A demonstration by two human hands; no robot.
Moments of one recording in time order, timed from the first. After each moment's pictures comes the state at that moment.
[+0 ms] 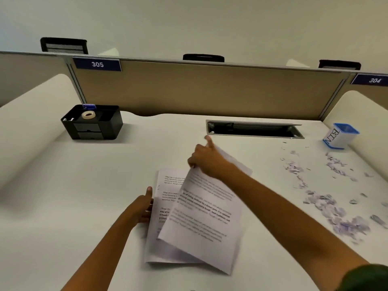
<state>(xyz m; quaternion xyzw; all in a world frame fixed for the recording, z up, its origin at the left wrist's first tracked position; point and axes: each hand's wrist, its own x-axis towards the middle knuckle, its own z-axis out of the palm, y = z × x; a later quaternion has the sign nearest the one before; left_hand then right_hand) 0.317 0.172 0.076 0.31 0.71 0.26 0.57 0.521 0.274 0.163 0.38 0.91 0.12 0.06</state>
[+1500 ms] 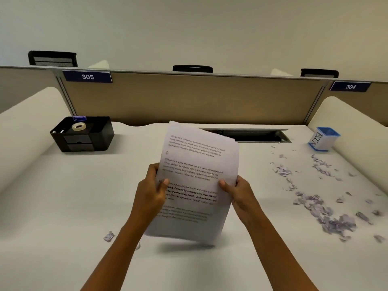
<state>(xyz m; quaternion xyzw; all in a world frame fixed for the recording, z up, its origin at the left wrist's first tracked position) 0.365 0.159 0.147 0.63 0.57 0.47 0.23 0.600 0.189 0.125 0.49 0.40 -0.58 -0.51</state>
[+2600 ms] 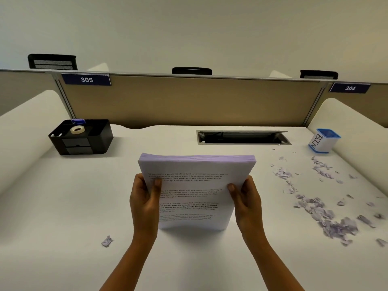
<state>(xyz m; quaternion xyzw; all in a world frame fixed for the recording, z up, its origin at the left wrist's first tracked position) 0.387 0.142 0.148 0.47 0.46 0.70 0.30 0.591 0.149 0.137 0.47 0.53 -0.35 -0.61</state>
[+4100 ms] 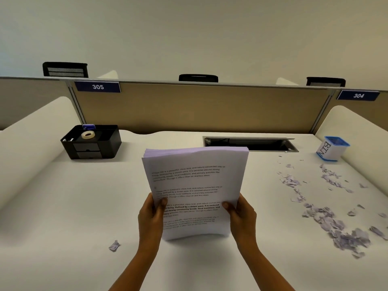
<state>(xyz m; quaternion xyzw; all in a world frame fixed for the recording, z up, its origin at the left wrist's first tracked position) 0.373 0.143 0.103 0.44 0.55 0.62 0.34 0.576 0.164 0.087 0.53 0.50 -0.34 -0.59</state>
